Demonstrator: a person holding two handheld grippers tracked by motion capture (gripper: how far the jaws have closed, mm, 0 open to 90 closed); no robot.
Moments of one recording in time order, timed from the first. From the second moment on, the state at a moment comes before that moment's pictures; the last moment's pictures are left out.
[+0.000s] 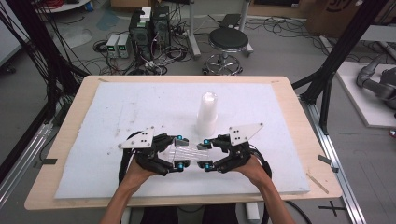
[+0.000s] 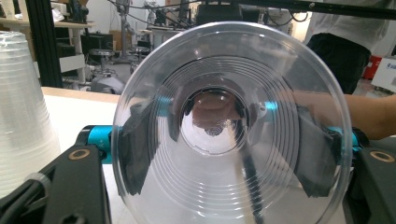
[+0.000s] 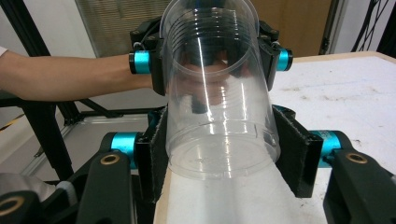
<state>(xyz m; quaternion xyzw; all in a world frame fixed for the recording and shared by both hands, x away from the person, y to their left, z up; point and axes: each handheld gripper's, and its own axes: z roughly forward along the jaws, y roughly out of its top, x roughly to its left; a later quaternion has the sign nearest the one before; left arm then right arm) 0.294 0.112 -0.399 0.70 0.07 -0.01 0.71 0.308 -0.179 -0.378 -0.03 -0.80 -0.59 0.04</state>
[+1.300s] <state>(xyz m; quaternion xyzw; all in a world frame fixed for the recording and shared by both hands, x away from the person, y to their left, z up) 0.342 0.130 -0.355 0.89 0.11 0.05 0.44 0.290 -0.248 -0.425 -0.25 -0.80 -0.53 -0.16</state>
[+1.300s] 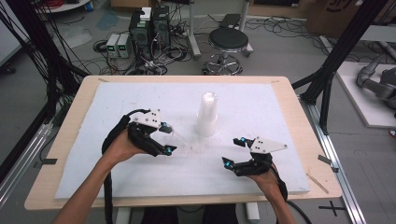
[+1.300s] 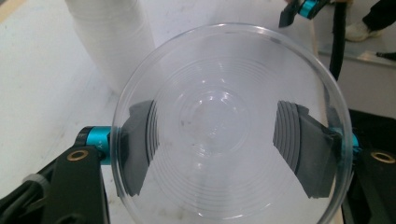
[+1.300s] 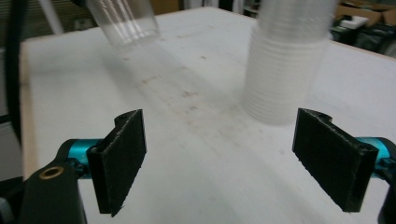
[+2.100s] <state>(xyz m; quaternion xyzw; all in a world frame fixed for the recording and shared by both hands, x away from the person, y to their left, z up) 0.363 0.123 -0.337 0.94 0.10 0.07 0.32 0.287 -0.277 -0.451 -0.33 -0.77 -0.50 -0.20</state>
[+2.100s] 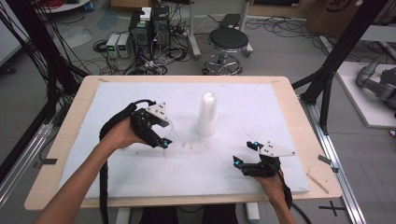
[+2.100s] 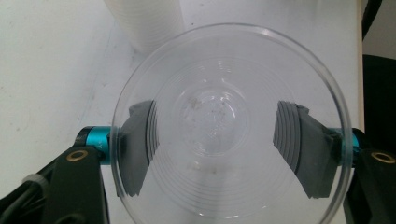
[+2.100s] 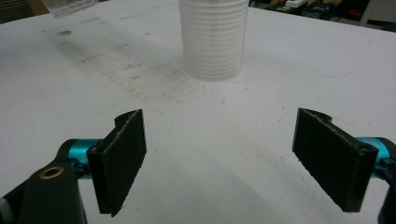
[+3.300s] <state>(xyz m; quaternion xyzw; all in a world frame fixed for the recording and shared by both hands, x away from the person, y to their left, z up) 0.385 0.105 -0.363 0.96 0.12 0.04 0.24 0.289 -0.277 -0.451 -0.33 -0.78 -0.50 -0.19</state>
